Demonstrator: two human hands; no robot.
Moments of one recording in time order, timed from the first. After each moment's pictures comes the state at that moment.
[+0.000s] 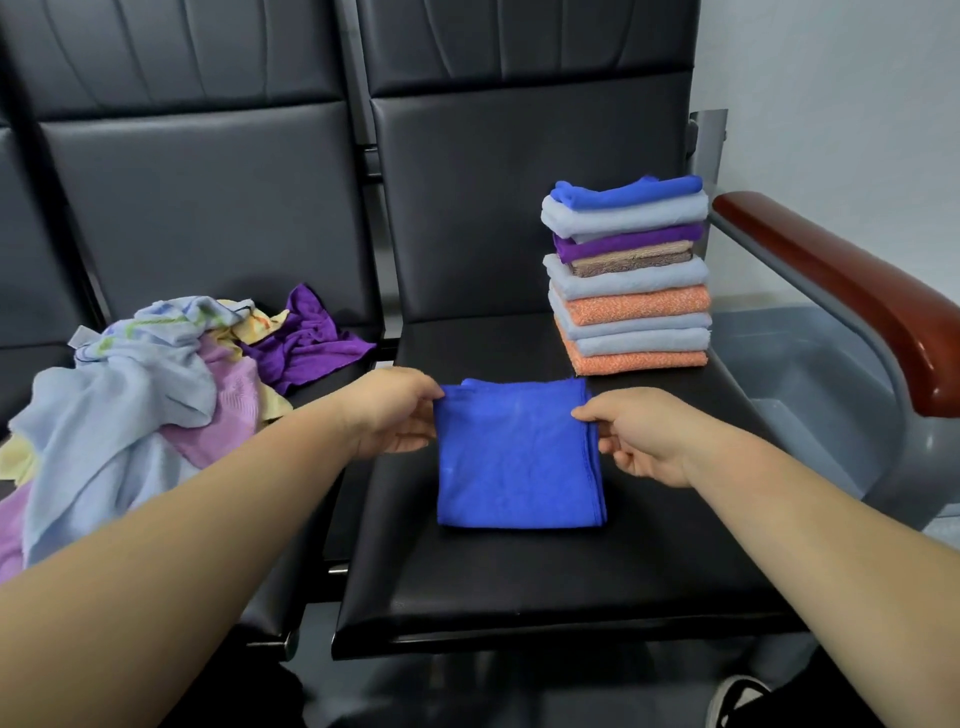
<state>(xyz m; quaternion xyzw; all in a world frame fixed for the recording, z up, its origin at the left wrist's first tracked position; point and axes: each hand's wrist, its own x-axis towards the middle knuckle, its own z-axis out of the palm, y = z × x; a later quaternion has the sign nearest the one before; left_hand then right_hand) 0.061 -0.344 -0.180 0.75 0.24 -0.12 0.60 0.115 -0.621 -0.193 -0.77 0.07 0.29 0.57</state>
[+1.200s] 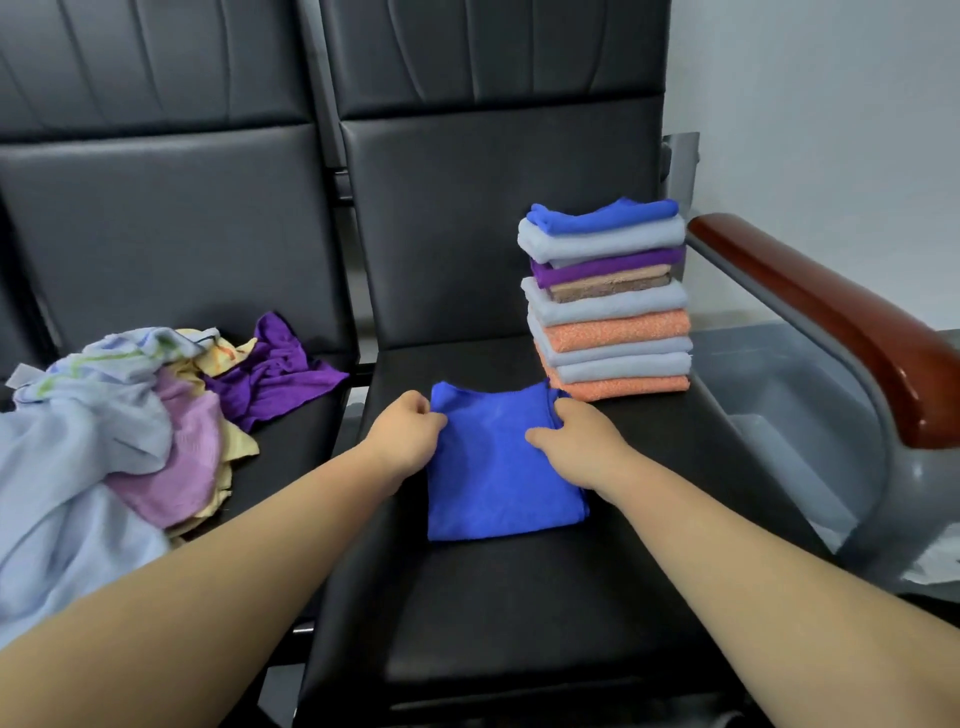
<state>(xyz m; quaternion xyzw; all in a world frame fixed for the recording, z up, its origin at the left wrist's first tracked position) 0.115 -0.360 -0.232 0.85 0.23 0.03 0.47 0.147 -0.583 -0.223 -0.90 -0.08 0.12 0.40</state>
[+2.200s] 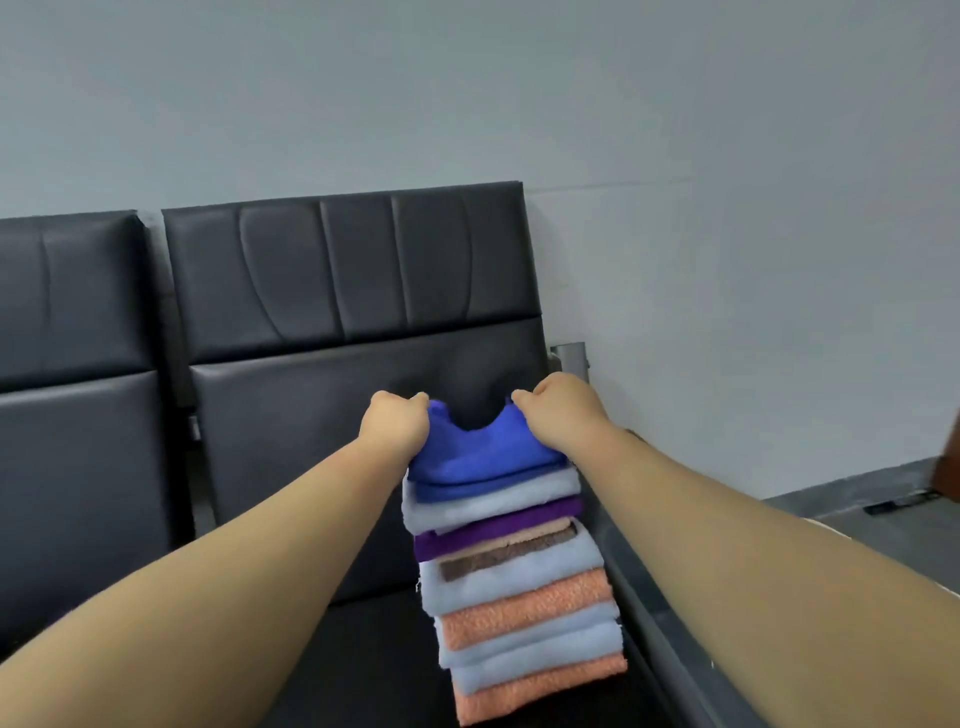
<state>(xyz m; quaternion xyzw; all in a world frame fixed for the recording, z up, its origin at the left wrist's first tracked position) 0.405 -0.447 -0.043 0.84 0.19 0.15 0.49 0.418 -0.649 -0.034 -0.92 -0.02 -0.10 0.38</state>
